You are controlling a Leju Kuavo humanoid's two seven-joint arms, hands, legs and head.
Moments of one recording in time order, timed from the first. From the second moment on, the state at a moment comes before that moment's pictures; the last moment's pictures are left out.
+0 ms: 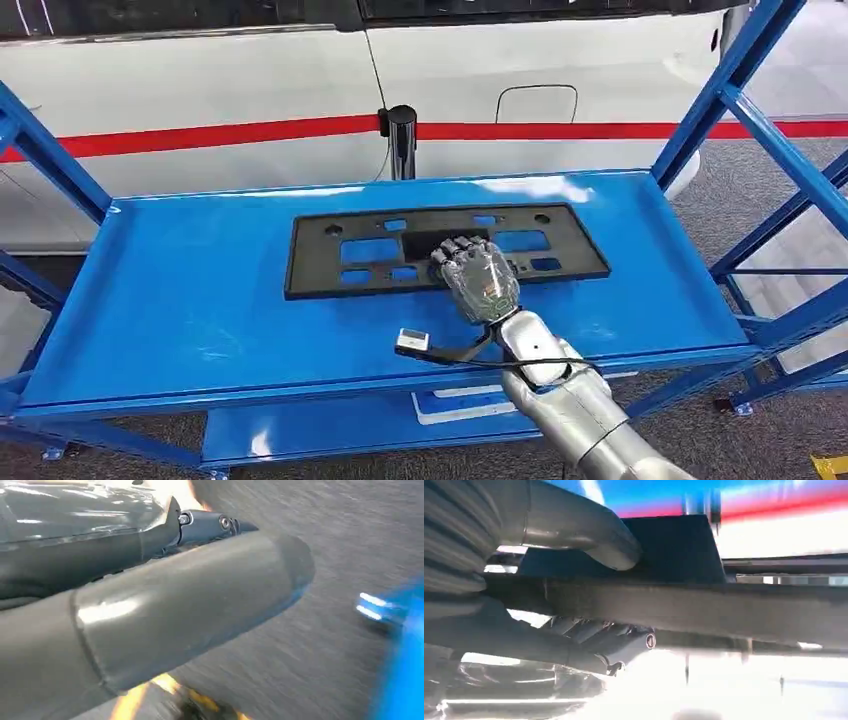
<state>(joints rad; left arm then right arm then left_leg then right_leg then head) -0.07 -0.15 0.78 -0.21 -0.46 0.36 -0.51 -0.34 -0.16 0.48 -1.26 1.43 -0.59 0.00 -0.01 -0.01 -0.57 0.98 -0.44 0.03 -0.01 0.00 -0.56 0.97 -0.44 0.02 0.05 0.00</state>
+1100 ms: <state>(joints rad) -0.07 -0.16 0.95 -0.21 -0.50 0.25 -0.22 -0.43 -0.16 0.41 -1.66 1.25 -0.68 -0.15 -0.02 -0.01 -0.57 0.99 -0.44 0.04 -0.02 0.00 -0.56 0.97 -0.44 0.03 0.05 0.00</state>
